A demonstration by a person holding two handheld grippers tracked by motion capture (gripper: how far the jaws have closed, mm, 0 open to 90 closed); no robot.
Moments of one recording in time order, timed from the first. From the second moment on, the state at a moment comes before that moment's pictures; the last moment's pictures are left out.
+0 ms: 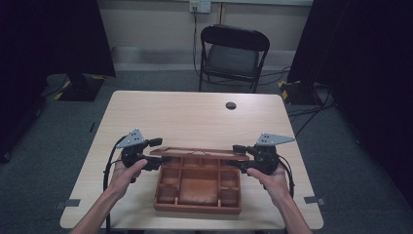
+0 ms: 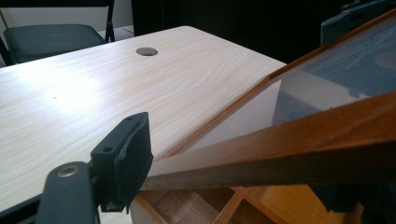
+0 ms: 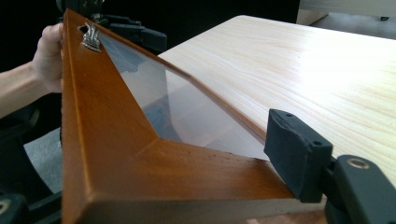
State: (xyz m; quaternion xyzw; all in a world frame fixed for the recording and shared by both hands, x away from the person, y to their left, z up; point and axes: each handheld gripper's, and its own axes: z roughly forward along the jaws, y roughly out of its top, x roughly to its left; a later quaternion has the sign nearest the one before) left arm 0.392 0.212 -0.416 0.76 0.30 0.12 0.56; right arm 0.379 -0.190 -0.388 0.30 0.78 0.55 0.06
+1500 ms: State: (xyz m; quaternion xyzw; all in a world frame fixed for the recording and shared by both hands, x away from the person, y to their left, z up) left arm 0.416 0.208 -0.418 0.76 0.31 0.12 0.56; right arm 0.408 -0.189 -0.392 0.33 0.76 0.55 0.08
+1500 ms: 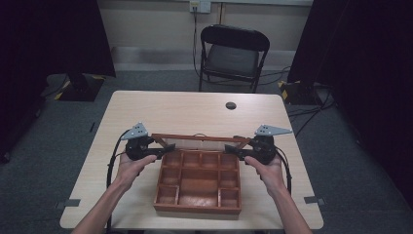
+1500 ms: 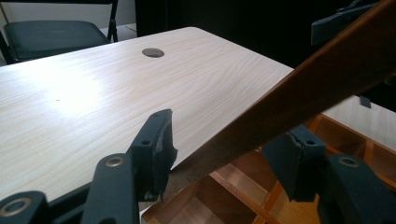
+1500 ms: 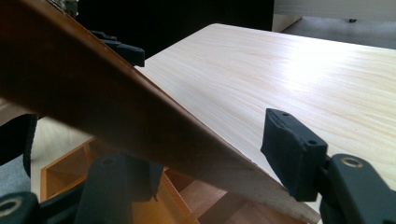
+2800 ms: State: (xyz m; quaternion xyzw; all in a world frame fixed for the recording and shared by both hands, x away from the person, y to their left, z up) left arm 0.438 0.200 -0.418 0.77 0.31 0.11 0.54; right arm 0.433 -0.189 -0.413 0.36 0.76 0.54 0.08
